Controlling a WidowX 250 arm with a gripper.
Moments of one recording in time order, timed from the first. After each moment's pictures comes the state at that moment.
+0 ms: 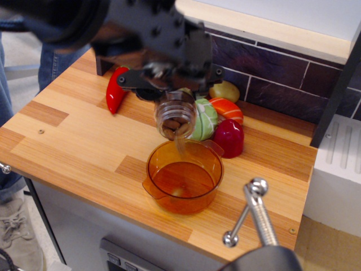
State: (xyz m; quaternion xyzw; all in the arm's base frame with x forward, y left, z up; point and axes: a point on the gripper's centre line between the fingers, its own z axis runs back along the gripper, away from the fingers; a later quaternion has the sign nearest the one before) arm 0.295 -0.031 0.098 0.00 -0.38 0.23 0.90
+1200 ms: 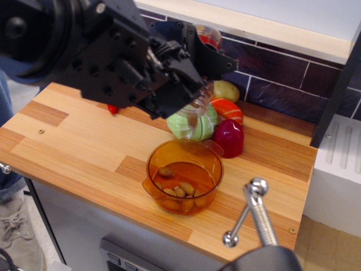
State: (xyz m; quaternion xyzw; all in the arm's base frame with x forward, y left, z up) arm 0.306 -0.040 0.118 -0.05 -0.50 0.15 0.85
